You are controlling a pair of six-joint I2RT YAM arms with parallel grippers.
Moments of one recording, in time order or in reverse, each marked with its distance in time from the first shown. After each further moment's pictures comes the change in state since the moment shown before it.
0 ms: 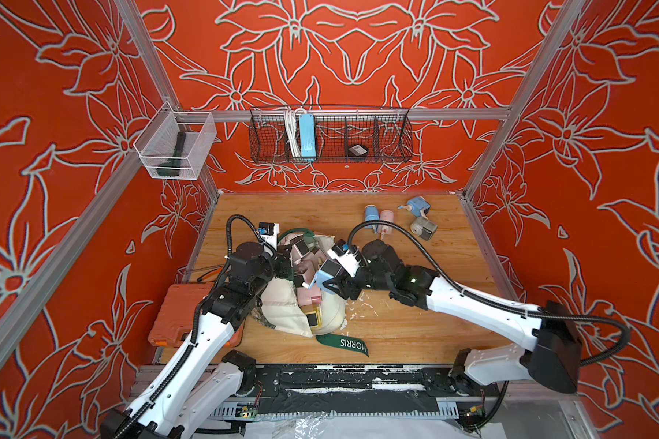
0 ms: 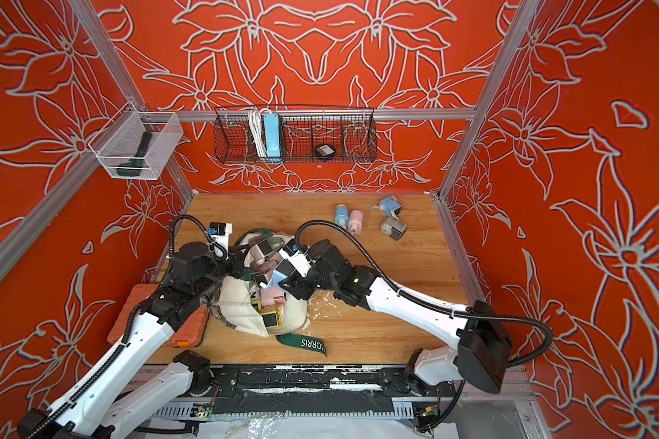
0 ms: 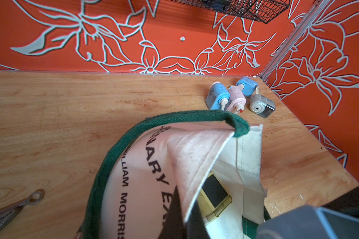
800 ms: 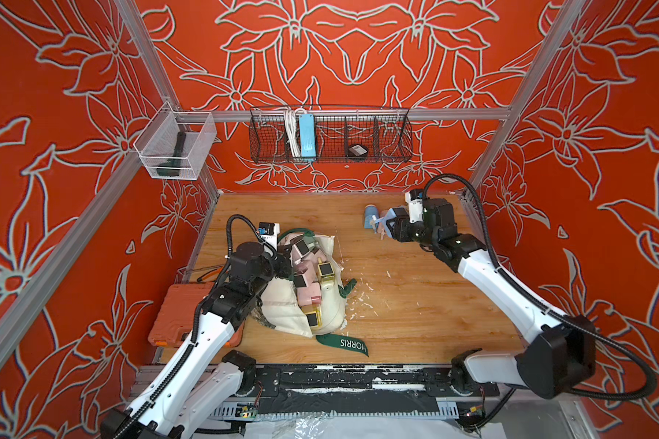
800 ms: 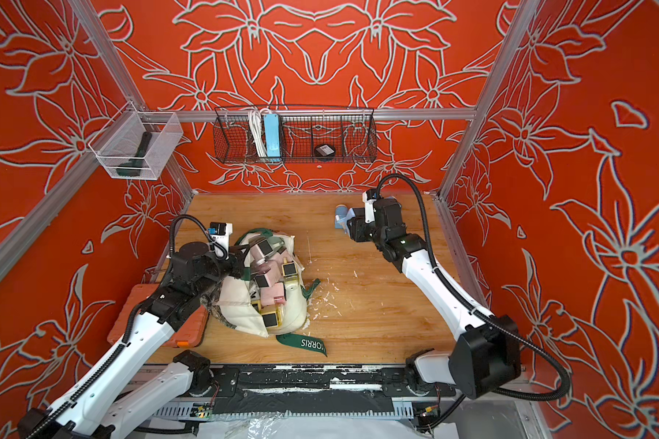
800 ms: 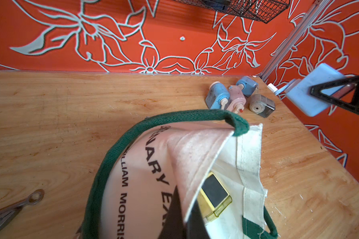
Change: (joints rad) left arm 0.000 0.003 0.000 0.002 0.001 0.000; right arm -0.558 0.066 0.121 -0.111 0.147 0.182
